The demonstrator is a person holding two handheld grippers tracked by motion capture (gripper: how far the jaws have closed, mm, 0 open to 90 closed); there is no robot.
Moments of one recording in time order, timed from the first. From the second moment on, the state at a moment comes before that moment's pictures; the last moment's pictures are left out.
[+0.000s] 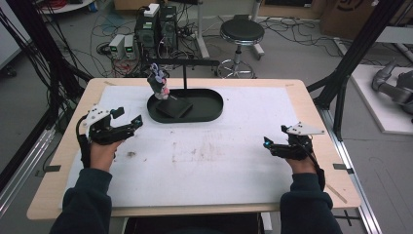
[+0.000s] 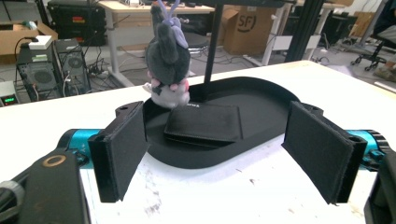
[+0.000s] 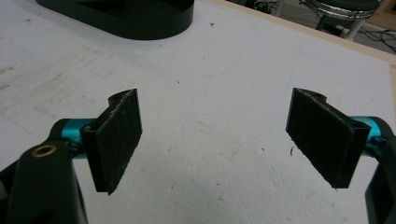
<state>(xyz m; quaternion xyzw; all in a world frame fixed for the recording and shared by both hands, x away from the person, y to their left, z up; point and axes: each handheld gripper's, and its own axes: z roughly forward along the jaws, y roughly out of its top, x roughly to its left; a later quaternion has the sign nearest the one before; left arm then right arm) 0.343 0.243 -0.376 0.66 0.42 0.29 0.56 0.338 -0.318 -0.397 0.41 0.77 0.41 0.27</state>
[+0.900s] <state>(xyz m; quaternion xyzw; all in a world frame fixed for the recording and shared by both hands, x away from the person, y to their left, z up) 0.315 0.242 -0.395 0.67 0.41 0.28 0.55 0.330 -0.317 -0.399 0.41 0.77 0.41 0.28</state>
